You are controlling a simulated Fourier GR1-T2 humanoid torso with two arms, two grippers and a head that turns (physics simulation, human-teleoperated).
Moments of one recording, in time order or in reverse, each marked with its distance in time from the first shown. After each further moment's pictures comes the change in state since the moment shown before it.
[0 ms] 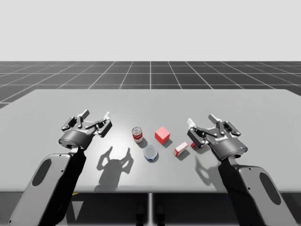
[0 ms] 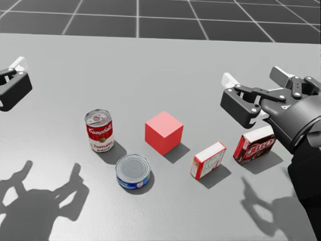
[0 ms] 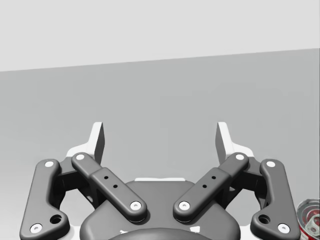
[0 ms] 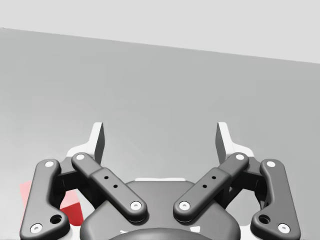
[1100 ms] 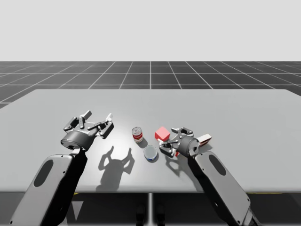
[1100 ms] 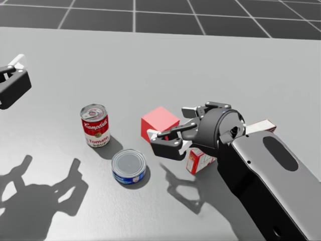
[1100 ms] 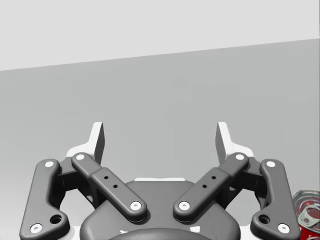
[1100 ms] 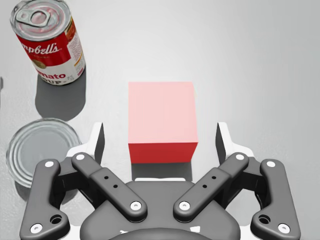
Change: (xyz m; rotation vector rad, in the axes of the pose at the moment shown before) left arm -0.002 -0.005 0.001 -0.023 0.013 -0.020; right arm -0.049 0.064 -0.058 0.426 0.473 0.153
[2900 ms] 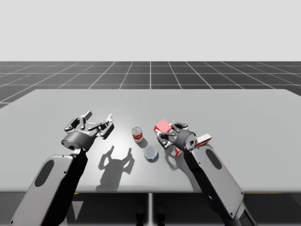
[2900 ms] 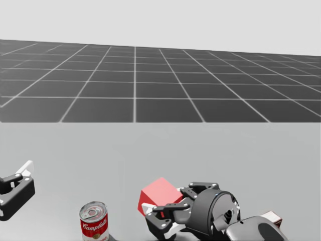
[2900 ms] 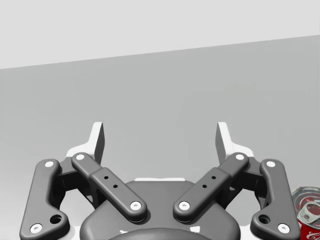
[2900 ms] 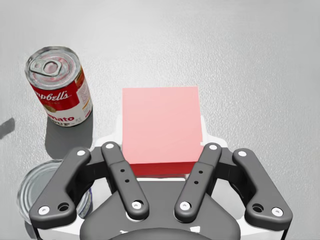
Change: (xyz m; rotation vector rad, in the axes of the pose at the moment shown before) left arm -0.003 0.000 0.000 -0.004 0.005 -0.004; right arm 0.027 0.003 -0.005 0.000 -0.079 -0.008
